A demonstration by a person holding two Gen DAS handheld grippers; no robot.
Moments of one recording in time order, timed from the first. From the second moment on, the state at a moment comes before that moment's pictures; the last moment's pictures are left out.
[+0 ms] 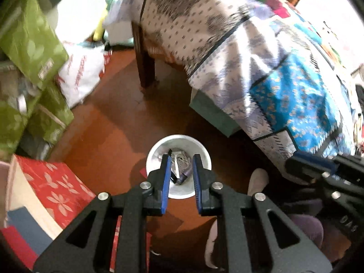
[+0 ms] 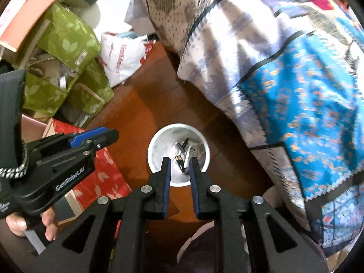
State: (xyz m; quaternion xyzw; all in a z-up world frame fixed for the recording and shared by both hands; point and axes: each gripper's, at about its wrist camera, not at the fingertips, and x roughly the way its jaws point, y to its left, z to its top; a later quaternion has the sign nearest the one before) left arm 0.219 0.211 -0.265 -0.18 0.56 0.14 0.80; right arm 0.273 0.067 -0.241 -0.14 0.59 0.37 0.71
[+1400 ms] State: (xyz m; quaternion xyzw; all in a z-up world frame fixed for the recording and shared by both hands) left arm -0.059 0.021 0.033 -0.04 0.17 0.03 0.98; right arm 0.008 -0.170 0.031 0.00 0.16 0.13 0.98
